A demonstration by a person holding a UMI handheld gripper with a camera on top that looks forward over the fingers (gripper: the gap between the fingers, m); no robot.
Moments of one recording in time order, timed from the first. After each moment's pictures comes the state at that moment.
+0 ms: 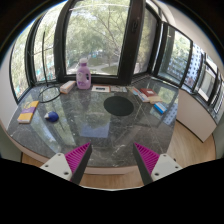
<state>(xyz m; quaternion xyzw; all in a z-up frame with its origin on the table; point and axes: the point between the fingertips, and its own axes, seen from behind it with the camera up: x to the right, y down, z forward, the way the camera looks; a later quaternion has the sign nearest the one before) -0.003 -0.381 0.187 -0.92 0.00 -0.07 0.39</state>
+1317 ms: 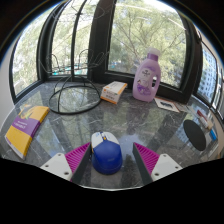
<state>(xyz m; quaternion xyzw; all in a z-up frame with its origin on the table) -0.328 -0.064 -0.008 -0.89 -0.08 -0.02 0.45</state>
